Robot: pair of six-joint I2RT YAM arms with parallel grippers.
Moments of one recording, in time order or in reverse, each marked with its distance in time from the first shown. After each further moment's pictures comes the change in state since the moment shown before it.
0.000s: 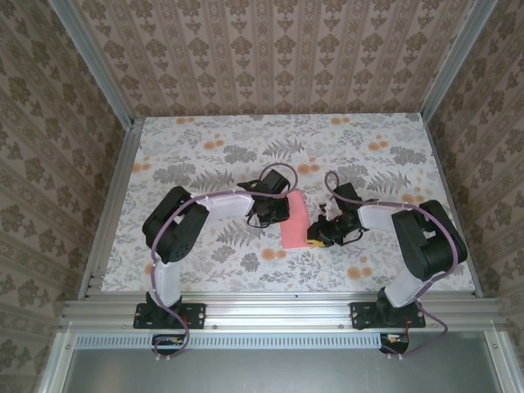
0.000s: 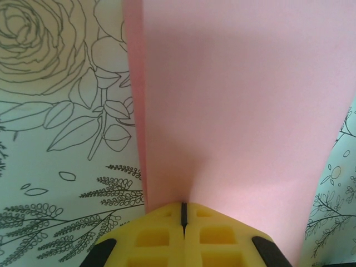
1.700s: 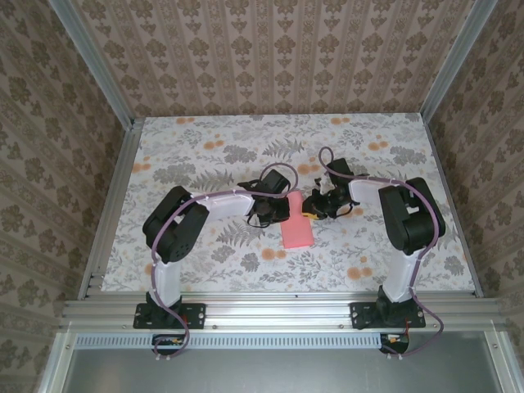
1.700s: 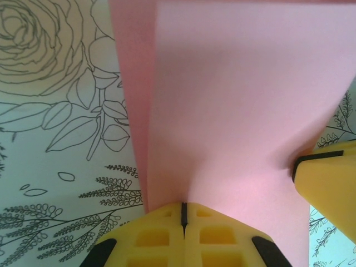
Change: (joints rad) left arm 0.000 0.003 0.004 -0.007 0.000 0.010; right arm -0.048 0.227 0.338 -0.049 0.070 -0.038
